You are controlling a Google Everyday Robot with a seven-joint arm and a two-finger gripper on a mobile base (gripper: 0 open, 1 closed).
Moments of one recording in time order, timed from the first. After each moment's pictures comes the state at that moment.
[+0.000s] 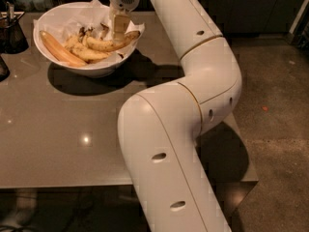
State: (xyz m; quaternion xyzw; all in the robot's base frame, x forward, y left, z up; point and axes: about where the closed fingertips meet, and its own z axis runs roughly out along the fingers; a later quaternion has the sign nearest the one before) arm 0.758 0.095 0.944 -0.76 0.61 0.00 0.23
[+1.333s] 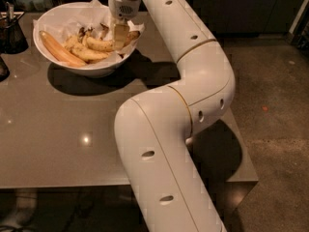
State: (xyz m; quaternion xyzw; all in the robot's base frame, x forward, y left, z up) arm 0.765 0.095 0.910 -0.75 0.63 0.02 0.20
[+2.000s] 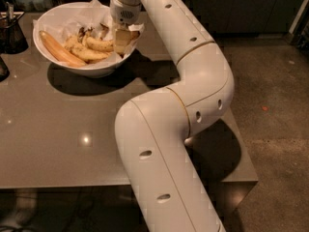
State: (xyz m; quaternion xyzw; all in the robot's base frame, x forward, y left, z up) arm 0.766 0.092 0.893 -0.75 0.63 0.03 0.19
